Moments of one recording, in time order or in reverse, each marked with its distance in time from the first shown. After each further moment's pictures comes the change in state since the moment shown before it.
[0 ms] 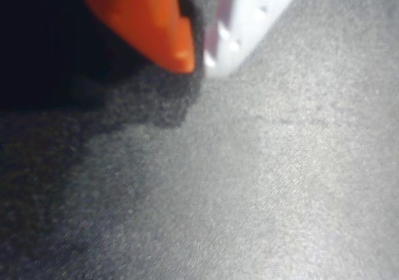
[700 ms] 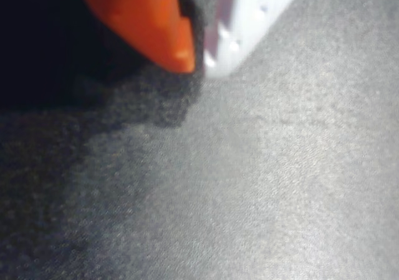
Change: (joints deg) arm 0.0 0.0 0.0 0.0 -0.5
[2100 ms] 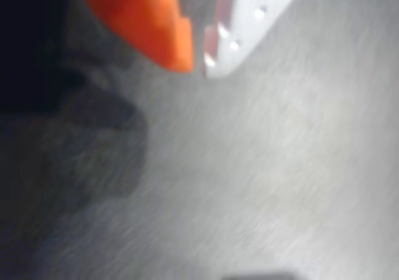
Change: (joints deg) arm 2.8 -38.4 -34.5 -3.0 1.3
